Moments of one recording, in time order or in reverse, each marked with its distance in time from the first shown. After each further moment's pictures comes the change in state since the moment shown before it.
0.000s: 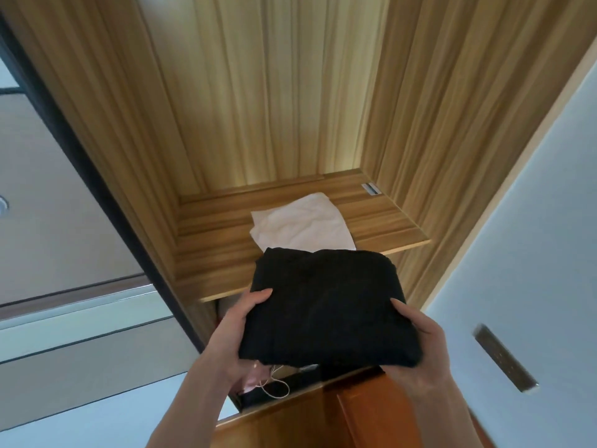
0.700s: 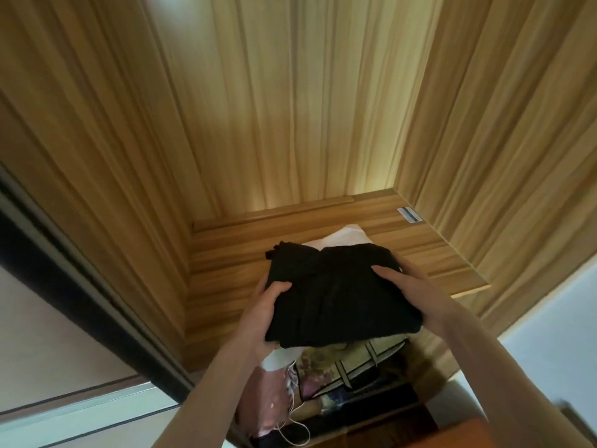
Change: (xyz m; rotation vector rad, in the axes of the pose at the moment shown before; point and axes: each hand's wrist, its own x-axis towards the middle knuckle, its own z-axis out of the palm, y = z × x) left_hand 0.152 0.117 0.004 0.082 0.080 0.186; right_hand 0.219 -0.089 0.097 -0.825 0.101 -0.068
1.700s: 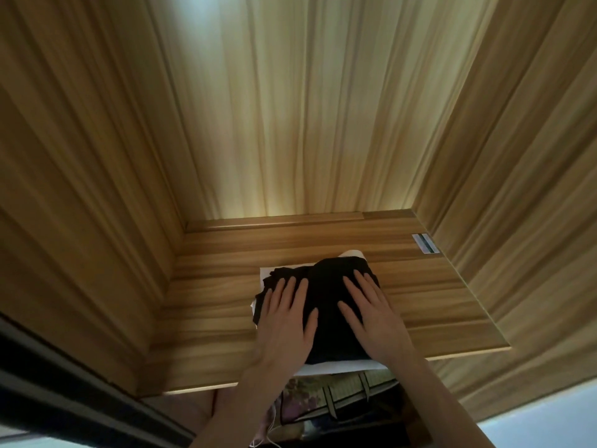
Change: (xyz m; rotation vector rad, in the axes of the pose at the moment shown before) left_hand 0.118 -0.067 0.049 1.598 0.344 0.706; right_hand 0.140 0.052 -0.018 -1.260 0.065 -0.686
